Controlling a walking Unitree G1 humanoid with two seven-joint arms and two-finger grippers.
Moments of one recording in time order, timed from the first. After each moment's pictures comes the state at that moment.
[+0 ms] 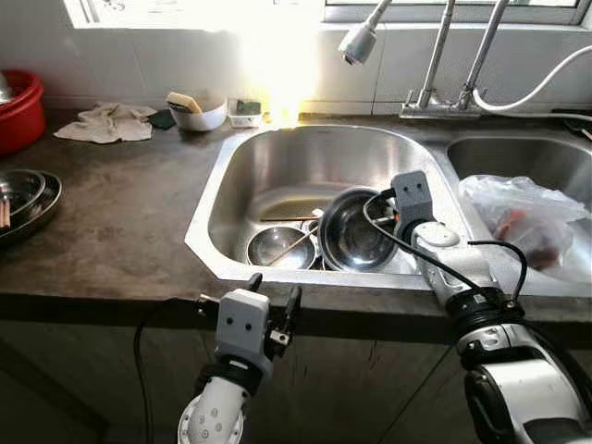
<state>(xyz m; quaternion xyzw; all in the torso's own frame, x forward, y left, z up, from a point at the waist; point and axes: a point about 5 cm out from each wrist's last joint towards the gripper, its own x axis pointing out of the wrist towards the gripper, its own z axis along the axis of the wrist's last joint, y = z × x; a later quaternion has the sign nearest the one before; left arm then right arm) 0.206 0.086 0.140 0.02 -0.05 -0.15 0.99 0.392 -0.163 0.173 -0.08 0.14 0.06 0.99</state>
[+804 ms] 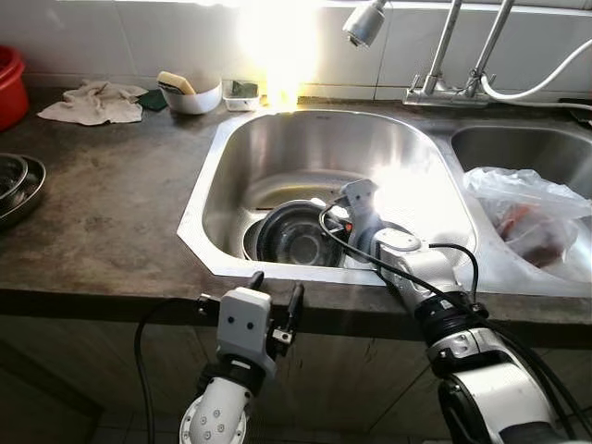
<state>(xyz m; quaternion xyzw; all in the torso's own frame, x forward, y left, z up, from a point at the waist) 0.205 0.084 0.147 0.02 -0.06 -0.14 0.99 0.386 -0.093 0.175 -0.01 0.14 0.25 0.96</state>
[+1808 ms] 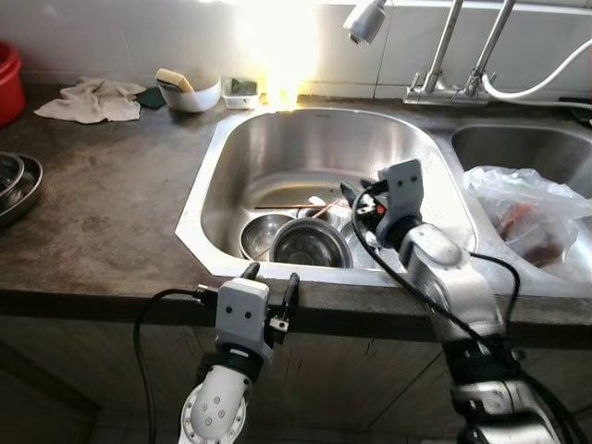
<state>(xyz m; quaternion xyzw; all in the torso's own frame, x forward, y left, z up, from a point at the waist) 0.221 0.087 0.149 0.02 -0.08 -0.14 0.99 0.330 -0.125 0.225 -0.03 -0.10 0.16 0.98</state>
